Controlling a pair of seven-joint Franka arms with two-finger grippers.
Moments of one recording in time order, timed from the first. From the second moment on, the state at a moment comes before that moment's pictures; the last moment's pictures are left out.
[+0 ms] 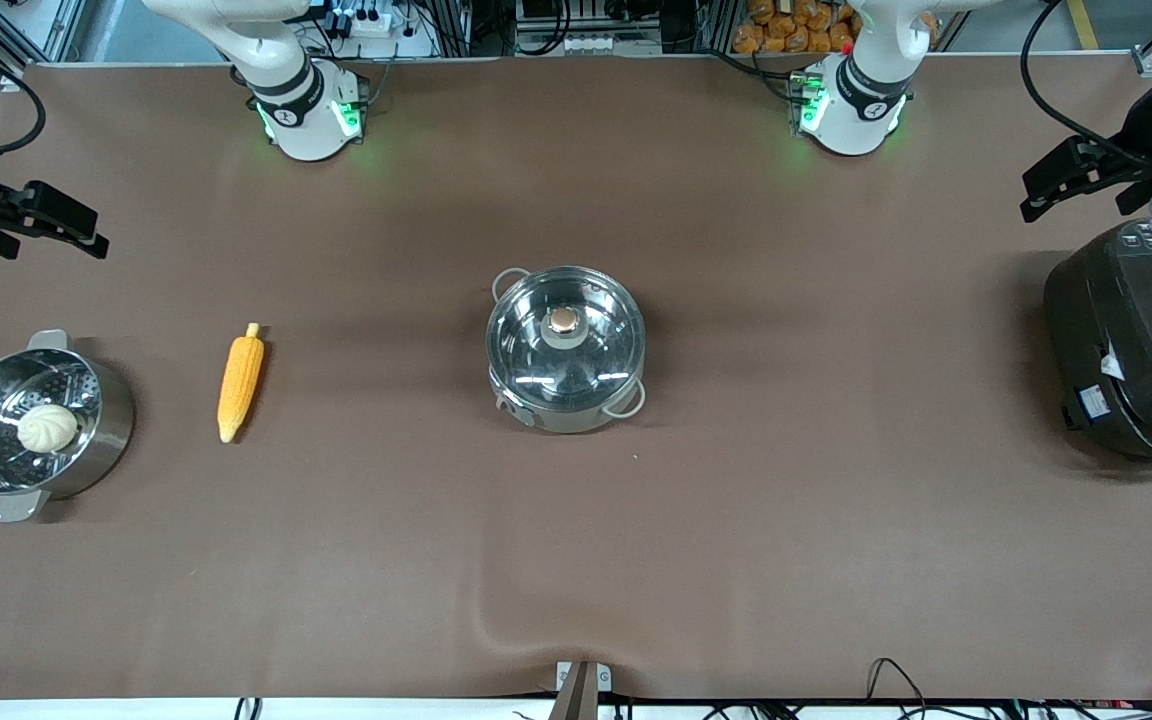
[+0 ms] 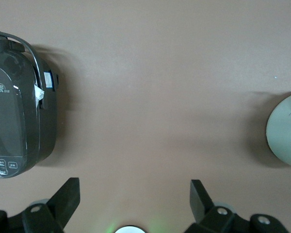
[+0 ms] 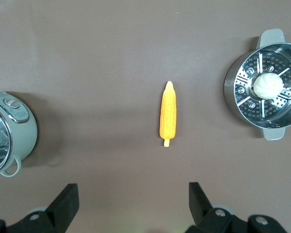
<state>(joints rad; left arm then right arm) 0.04 -0.09 -0.13 -1.57 0.01 1.47 -0.15 -0.01 0.01 0.01 -1.48 0.04 1.45 0.03</state>
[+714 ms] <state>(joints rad) 0.01 0.01 -0.18 -1.54 0.01 1.49 -0.14 -0.01 0.01 0.01 -1.48 0.04 1.45 0.03</state>
